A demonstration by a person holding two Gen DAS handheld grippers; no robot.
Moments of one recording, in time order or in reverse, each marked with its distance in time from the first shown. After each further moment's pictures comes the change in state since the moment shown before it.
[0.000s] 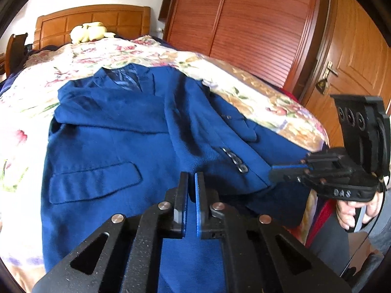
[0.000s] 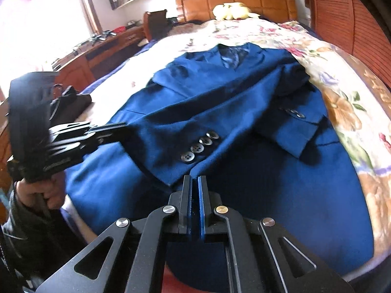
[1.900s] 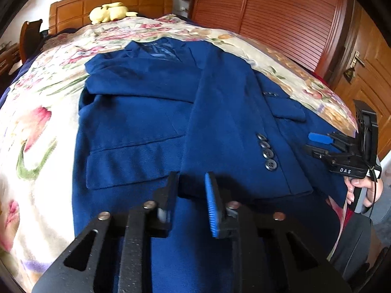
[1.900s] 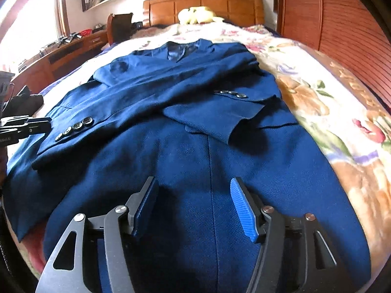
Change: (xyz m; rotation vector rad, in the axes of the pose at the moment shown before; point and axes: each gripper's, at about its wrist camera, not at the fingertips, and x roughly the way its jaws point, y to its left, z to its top) left arm 0.024 0.053 -0.015 -0.016 0.148 0.144; right arm 0.055 -0.060 -0.031 0.028 -0.062 -0.251
